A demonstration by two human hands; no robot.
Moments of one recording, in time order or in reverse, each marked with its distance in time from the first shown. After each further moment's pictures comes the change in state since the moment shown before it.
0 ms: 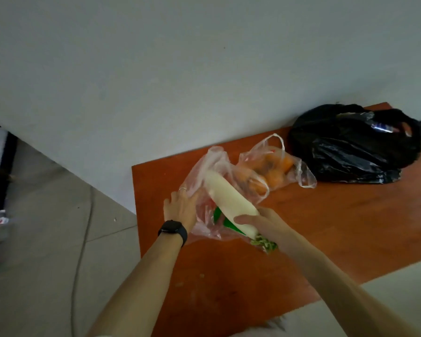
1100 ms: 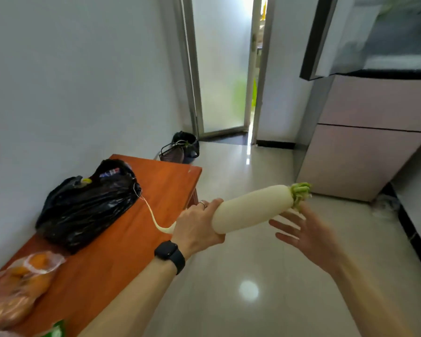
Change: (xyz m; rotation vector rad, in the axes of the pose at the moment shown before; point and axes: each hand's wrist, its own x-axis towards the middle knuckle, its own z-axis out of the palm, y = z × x) left_hand -0.309 0.575 -0.067 -0.109 0.159 1.350; right_hand -0.477 0.434 -0.272 1.329 0.846 -0.475
